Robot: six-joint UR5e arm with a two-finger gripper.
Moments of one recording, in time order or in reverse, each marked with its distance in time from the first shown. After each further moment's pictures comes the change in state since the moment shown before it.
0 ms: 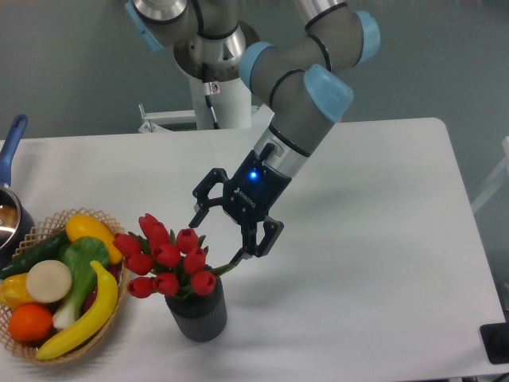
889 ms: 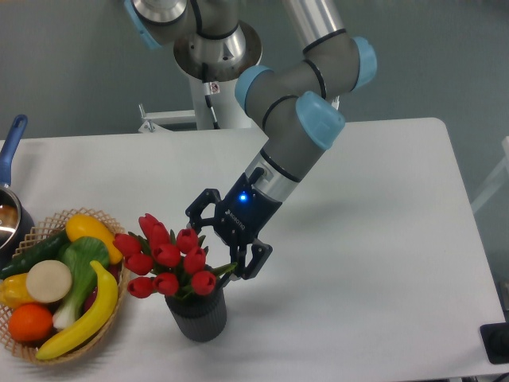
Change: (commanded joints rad) arm -0.049 -0.069 0.048 0.002 0.003 0.026
